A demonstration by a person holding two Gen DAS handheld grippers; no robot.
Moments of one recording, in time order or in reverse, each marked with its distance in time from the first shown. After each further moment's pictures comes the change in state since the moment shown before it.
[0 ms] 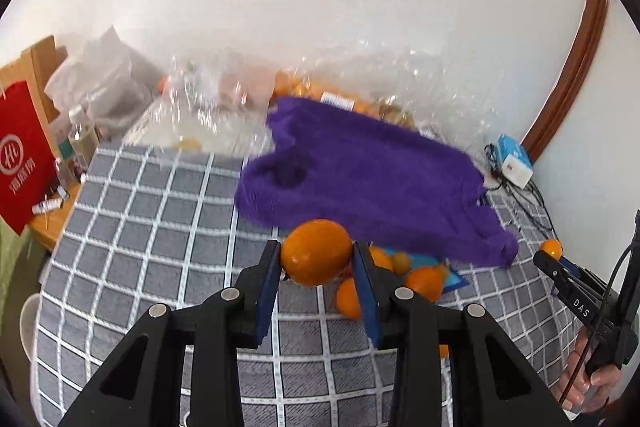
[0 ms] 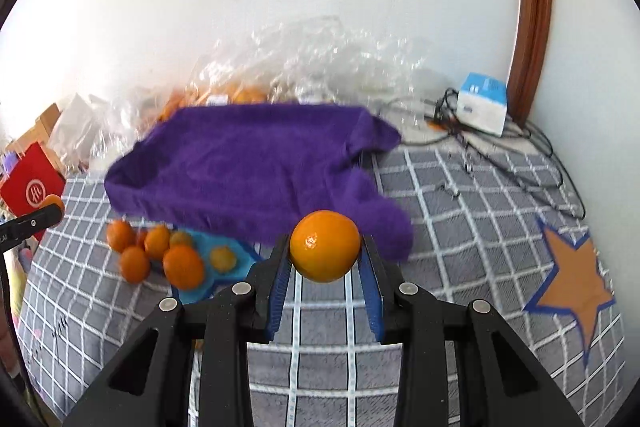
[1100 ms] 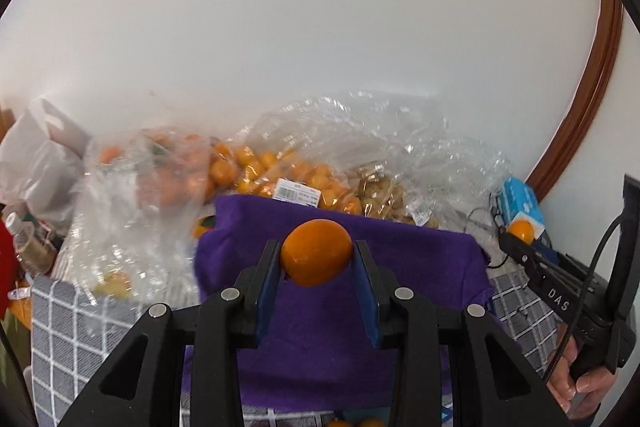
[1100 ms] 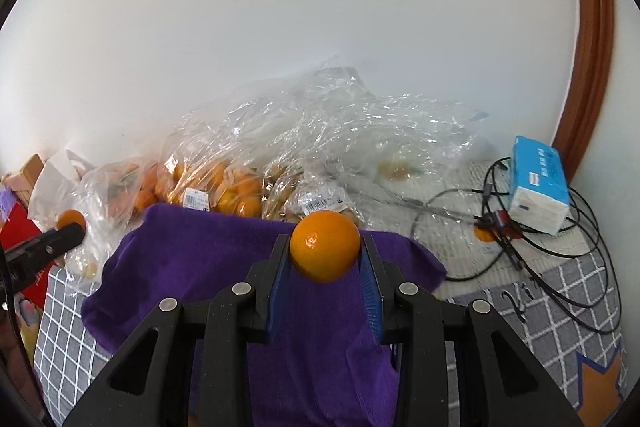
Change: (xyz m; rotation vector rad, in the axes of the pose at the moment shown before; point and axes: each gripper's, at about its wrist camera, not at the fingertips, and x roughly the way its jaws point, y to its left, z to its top) left arm 0.112 -0.049 0.131 0.081 -0.019 -0.033; right arm 0.110 0.010 0.143 0.032 -0.039 0.039
